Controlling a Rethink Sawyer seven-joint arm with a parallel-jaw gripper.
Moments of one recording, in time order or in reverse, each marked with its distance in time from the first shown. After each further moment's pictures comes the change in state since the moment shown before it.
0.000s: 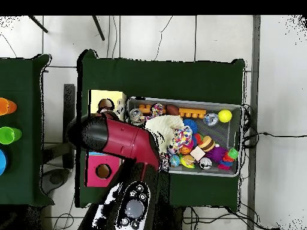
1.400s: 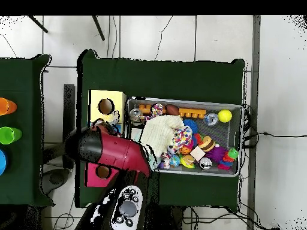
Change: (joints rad) arm 0.021 0.009 0.056 0.126 0.044 -0.133 0.000
